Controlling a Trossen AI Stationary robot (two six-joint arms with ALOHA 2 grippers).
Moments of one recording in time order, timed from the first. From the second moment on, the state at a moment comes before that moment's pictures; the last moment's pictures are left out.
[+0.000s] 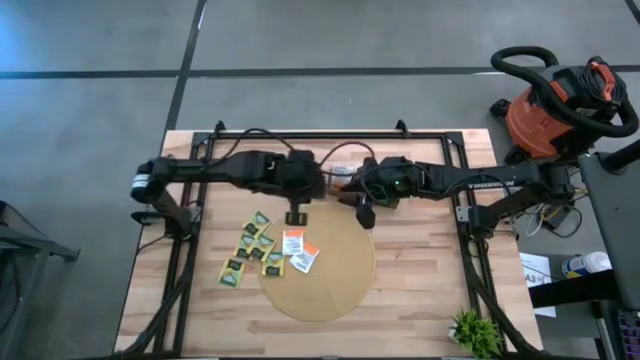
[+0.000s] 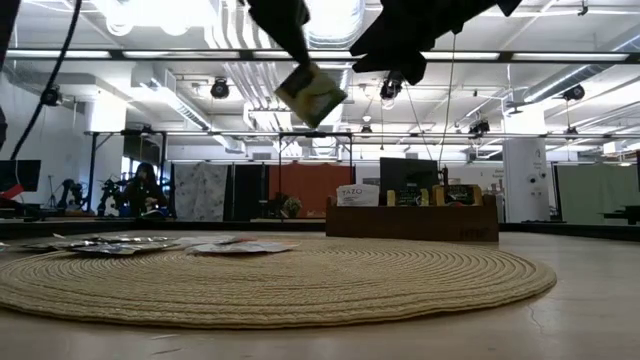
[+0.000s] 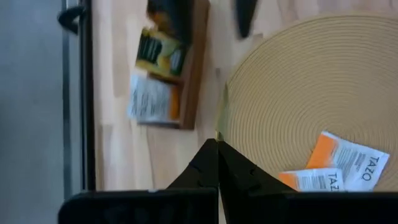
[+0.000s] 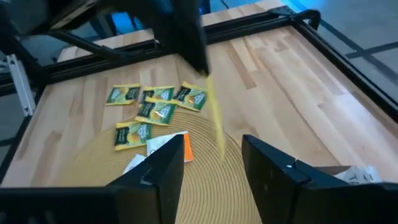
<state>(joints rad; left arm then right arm) 0.01 1.67 1.74 -1.04 -0.24 0.25 -0.08 1.34 1.01 -0.14 0.01 0.22</state>
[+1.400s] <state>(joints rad) 0.04 1.75 1.86 -0.81 -0.18 0.28 -0.08 1.34 1.01 -0.21 0.10 0.23</state>
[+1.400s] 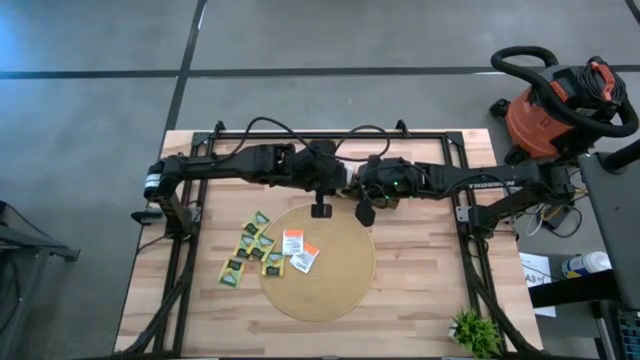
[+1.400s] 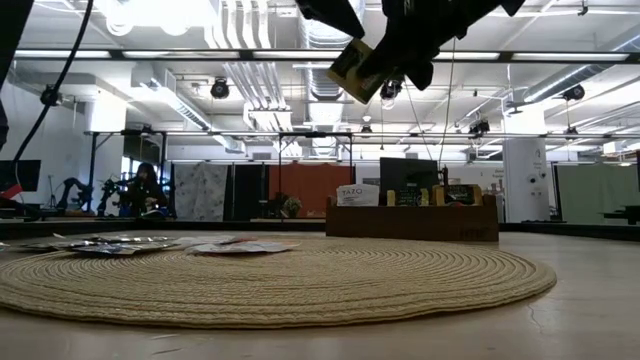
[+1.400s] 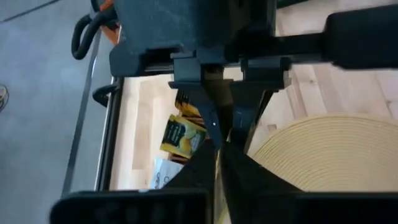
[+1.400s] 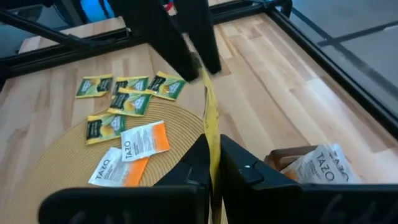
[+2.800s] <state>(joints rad) 0.09 1.20 0.85 0.40 -0.15 -0.50 -0.11 1.29 1.01 0.22 0.08 0.40</state>
